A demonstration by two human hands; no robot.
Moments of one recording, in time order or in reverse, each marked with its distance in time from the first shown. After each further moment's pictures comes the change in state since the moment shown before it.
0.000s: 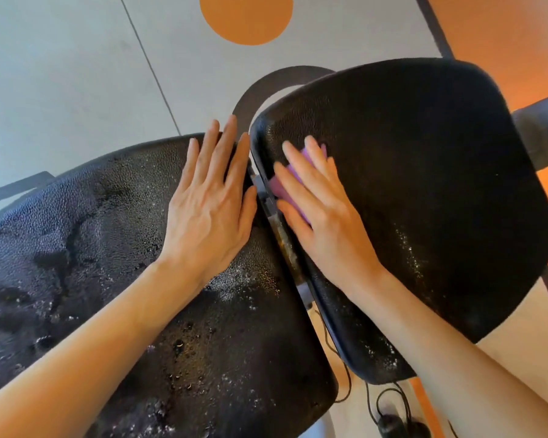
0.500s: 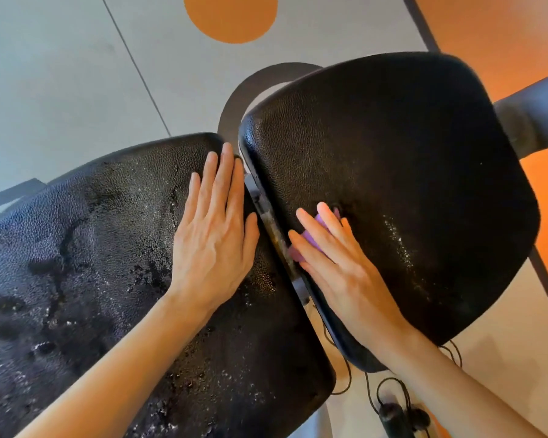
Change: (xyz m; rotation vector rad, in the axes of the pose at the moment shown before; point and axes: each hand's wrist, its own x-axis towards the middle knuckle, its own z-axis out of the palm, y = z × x) left_hand -0.029 0.018 0.007 -0.041 -0.036 -0.030; right_hand -0.081 -0.003 -0.017 -0.101 -0.153 -0.010
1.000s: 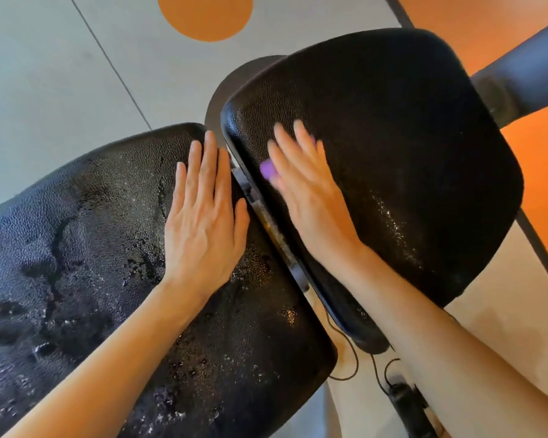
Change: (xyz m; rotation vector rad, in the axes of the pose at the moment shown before) left_hand -0.001 -0.001 0.002 0.033 0.003 0.026; right_hand 0.080 -0.007 0.005 0.095 0.197 0.216
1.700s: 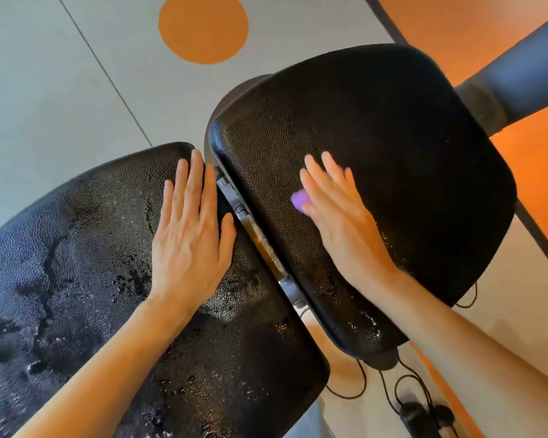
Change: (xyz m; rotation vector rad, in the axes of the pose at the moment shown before) left_hand 0.000 0.001 0.001 0.015 -0.005 -0.009; right_hand -0.032 0.048 -0.022 -0.021 -0.024 0.018
